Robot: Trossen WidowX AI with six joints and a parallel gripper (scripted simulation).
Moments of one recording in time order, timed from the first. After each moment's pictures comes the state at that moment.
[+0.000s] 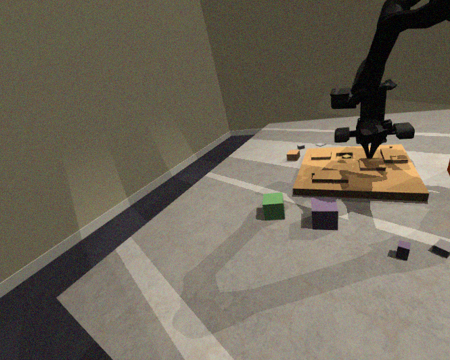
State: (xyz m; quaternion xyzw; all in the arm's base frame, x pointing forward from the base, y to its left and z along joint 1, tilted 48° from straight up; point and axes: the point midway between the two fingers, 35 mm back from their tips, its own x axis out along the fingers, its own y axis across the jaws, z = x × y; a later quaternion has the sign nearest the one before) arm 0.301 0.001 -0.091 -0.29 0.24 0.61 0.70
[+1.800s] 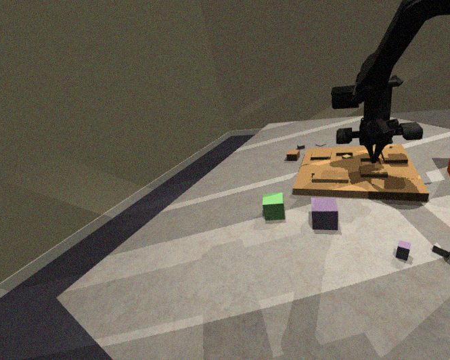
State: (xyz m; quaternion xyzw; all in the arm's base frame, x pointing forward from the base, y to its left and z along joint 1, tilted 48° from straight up) arm 0.292 0.022 -0.053 -0.28 0.24 0.61 0.70
